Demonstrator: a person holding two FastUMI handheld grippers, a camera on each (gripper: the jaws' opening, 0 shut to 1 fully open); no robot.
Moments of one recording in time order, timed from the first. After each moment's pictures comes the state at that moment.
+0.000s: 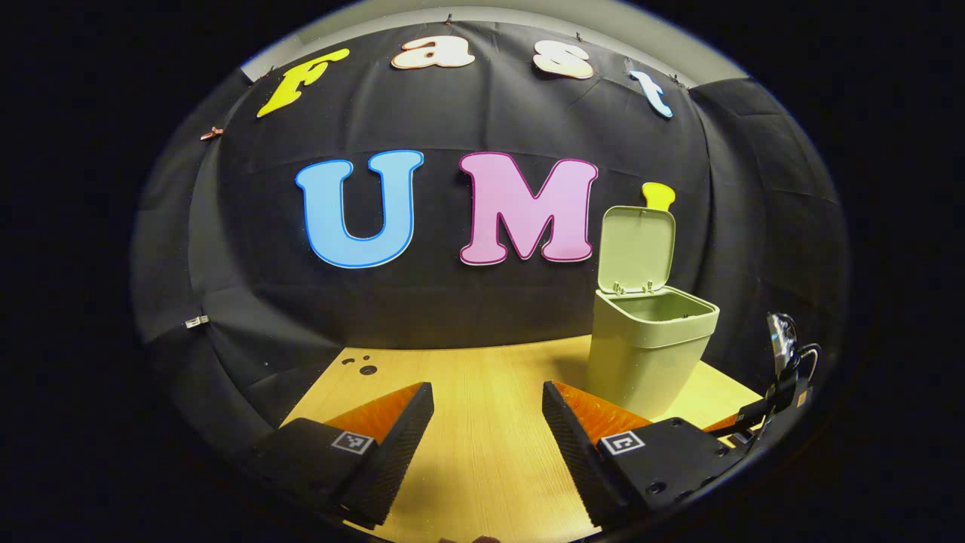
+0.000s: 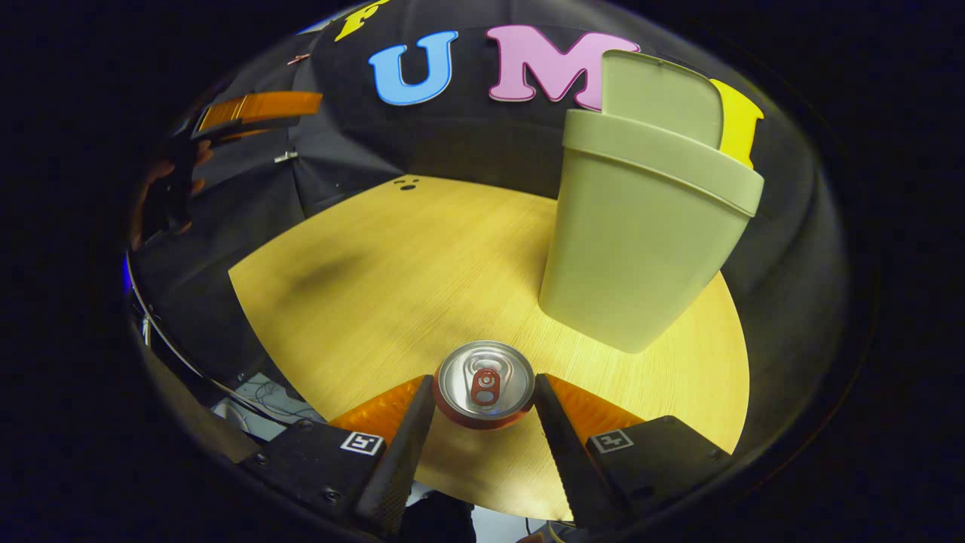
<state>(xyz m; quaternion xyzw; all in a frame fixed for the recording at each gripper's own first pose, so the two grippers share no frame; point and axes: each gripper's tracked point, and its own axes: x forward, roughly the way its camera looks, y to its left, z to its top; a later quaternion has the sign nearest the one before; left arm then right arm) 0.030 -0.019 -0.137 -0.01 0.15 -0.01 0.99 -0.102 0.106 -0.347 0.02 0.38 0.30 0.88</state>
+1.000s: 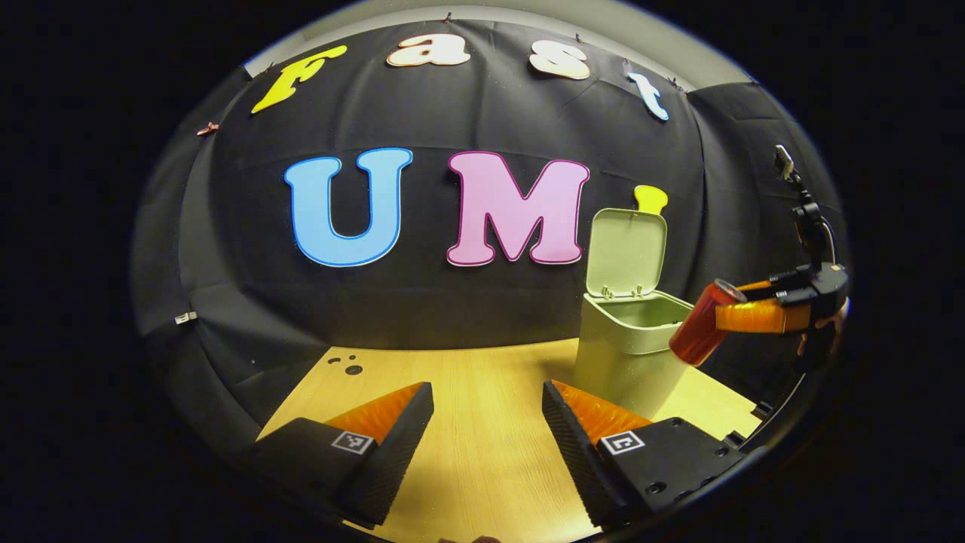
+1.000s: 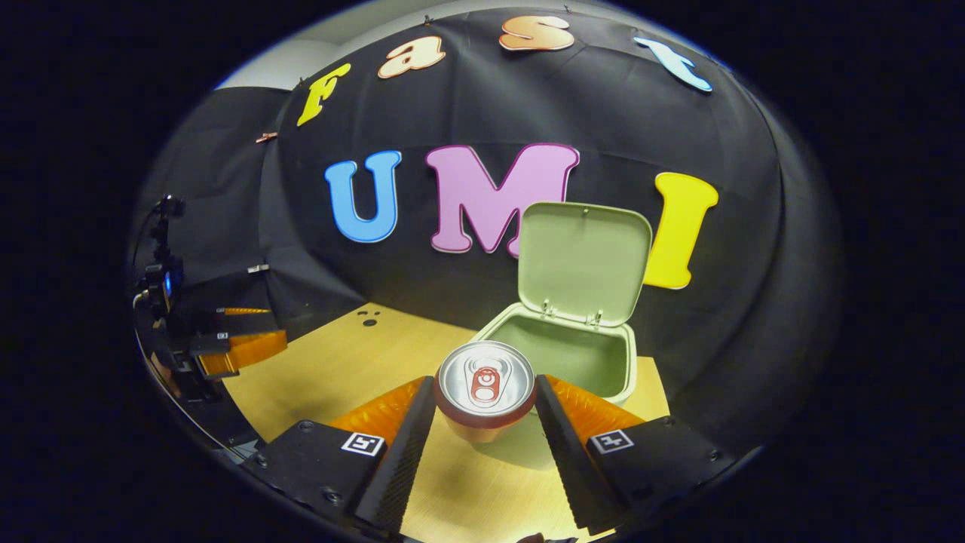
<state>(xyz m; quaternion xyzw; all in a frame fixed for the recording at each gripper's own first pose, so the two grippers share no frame) 0.038 -0.031 -0.137 -0.02 0.15 -0.03 0.99 0.056 0.025 -0.151 0.07 0.20 0.23 0.95</state>
